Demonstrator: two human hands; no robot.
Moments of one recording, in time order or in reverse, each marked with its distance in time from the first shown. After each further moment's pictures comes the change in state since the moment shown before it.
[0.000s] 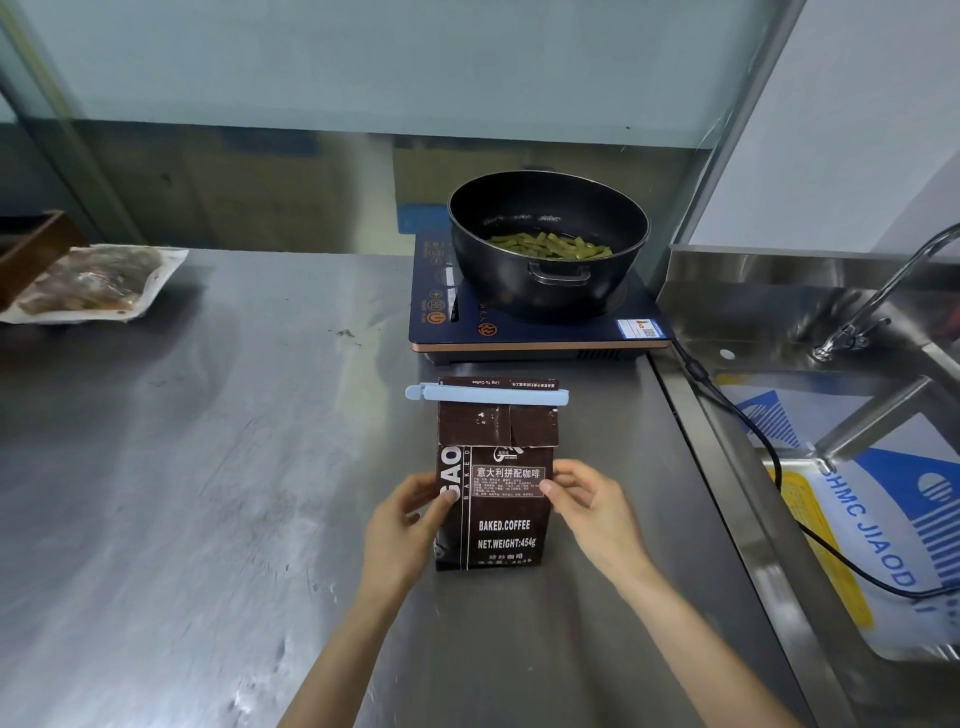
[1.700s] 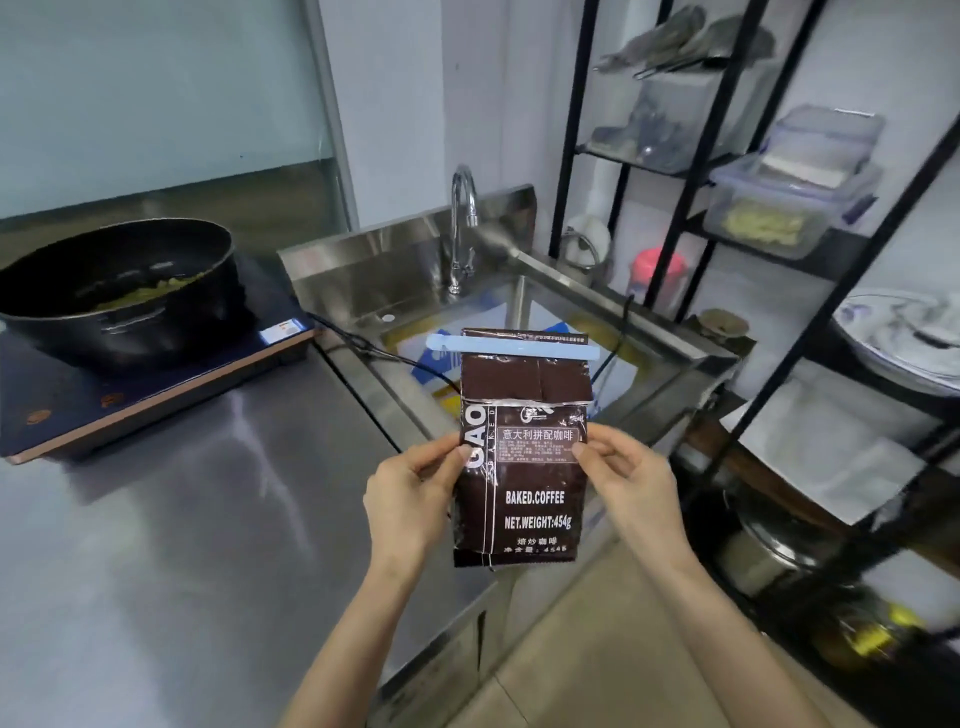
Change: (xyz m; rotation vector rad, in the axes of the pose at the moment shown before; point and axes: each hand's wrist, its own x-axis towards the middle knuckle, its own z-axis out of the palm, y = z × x) left_hand -0.164 0.100 0.230 0.053 -0.460 0.246; right_hand -0.221 0.028 -0.248 0.194 0.816 0.116
